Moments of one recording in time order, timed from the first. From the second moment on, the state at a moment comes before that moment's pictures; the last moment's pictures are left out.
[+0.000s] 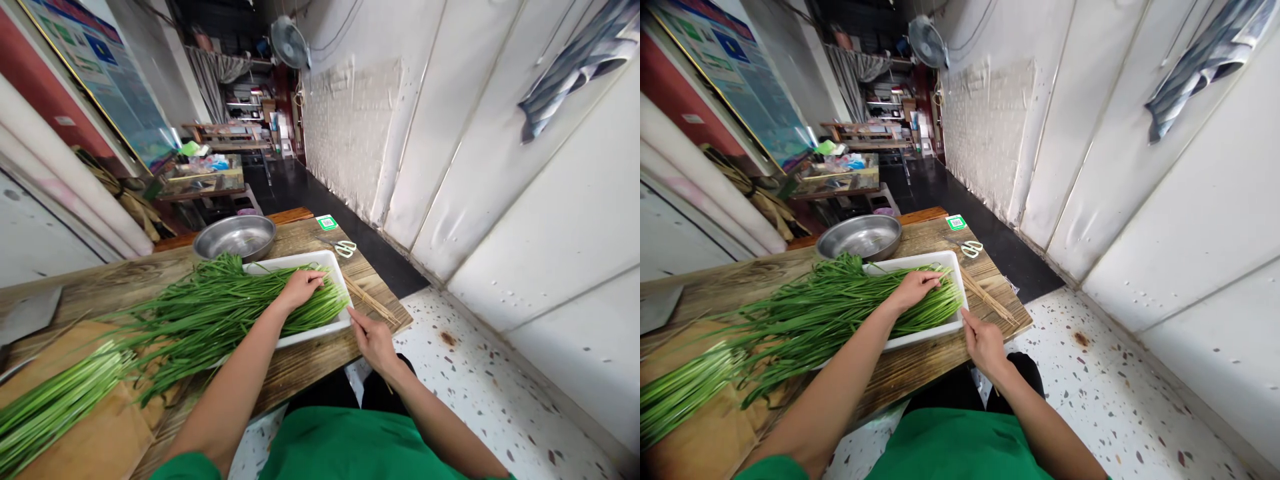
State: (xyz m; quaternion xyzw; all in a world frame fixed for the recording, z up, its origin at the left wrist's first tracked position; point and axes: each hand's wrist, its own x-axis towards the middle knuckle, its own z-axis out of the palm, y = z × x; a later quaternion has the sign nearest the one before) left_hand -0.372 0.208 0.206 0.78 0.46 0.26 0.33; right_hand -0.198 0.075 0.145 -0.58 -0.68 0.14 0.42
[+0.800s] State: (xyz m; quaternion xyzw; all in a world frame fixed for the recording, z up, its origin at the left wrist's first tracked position) left_hand -0.374 0.207 0.205 0.83 0.43 0.22 0.28; right_hand -0.206 0.072 0.150 -0.59 -0.67 0.14 0.43
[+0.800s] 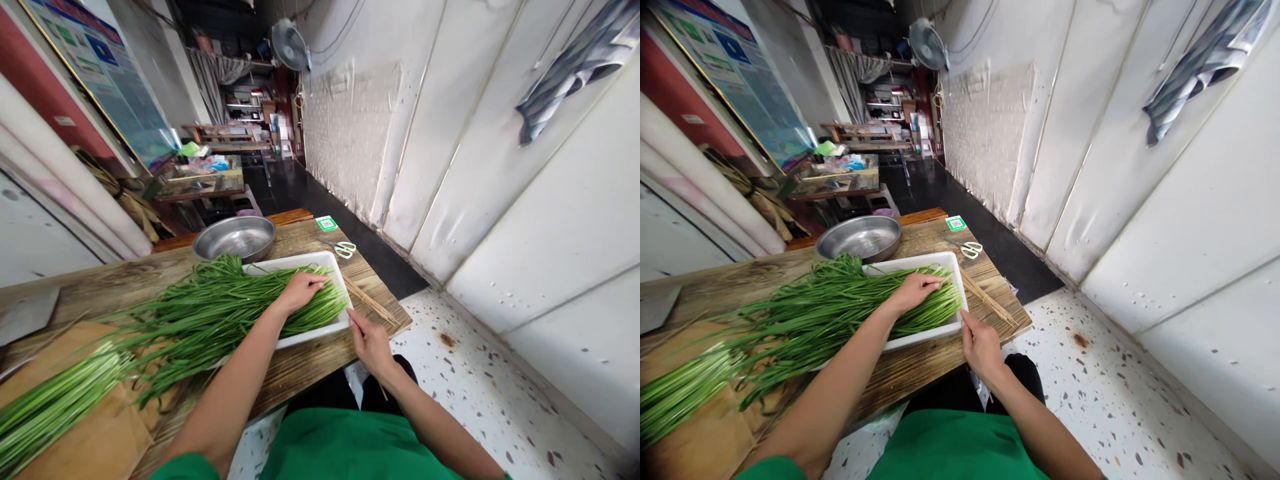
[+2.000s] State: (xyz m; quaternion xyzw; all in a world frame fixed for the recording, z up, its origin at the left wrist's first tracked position) left_hand -0.373 0.223 0.202 0.80 0.58 0.15 0.01; right_hand -0.203 0.077 0.150 -0.59 -0.68 0.14 0.42
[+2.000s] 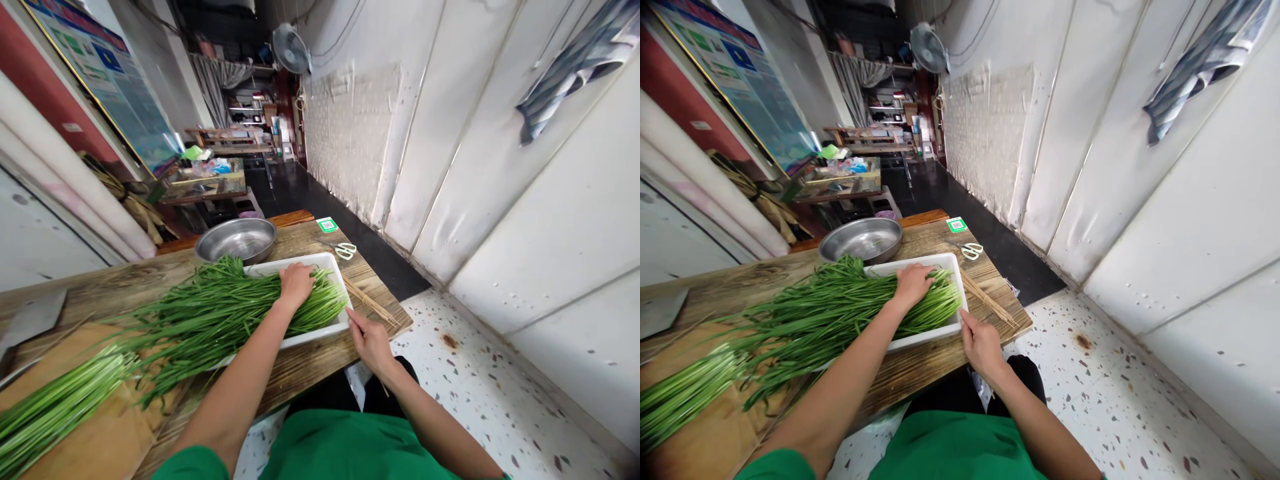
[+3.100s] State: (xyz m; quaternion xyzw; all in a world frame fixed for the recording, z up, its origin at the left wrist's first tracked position) left_hand -0.370 0.216 0.204 0.75 0.49 0.28 0.34; right_hand -0.201 0.079 0.148 -0.57 -0.69 0.13 0.43
